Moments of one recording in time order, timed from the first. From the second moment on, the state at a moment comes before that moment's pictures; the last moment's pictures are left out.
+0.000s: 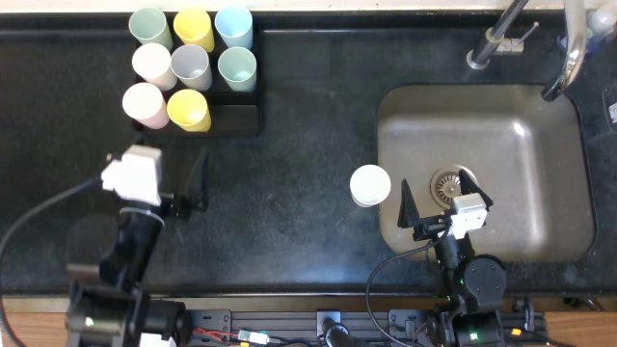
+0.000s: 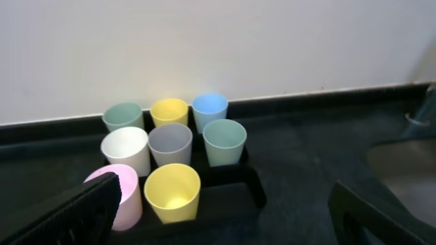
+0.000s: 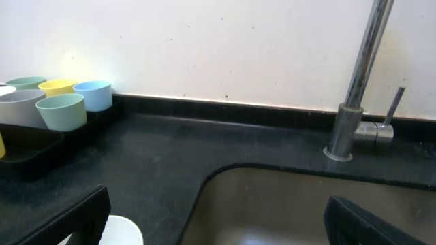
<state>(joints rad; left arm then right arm) -0.09 0.47 0.54 -0.23 0.11 0.00 0.14 0.02 0.02 -0.02 -0.06 0.02</state>
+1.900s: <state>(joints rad) -0.09 0.01 0.01 -0.07 0.07 0.00 0.14 0.02 0.02 -0.02 -0.06 0.02</state>
